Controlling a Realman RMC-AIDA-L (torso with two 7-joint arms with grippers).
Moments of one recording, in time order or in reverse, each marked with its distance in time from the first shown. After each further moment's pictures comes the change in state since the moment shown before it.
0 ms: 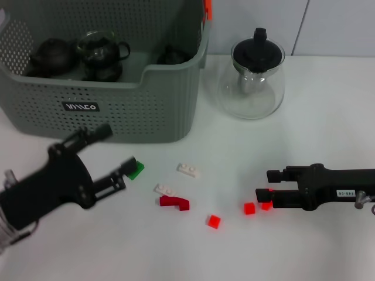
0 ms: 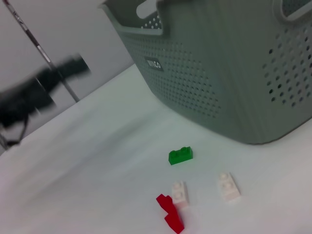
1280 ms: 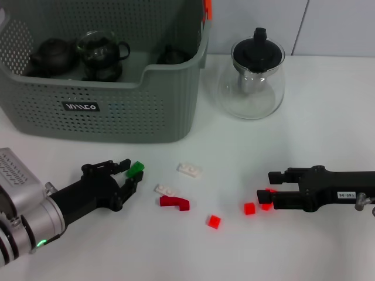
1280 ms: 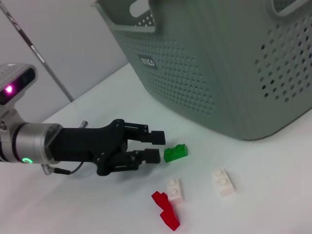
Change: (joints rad) left arm -0.124 0.000 0.006 -0.235 0.068 -0.553 0.130; right arm -0.008 0.001 -0.002 0.001 0.000 0.012 0.002
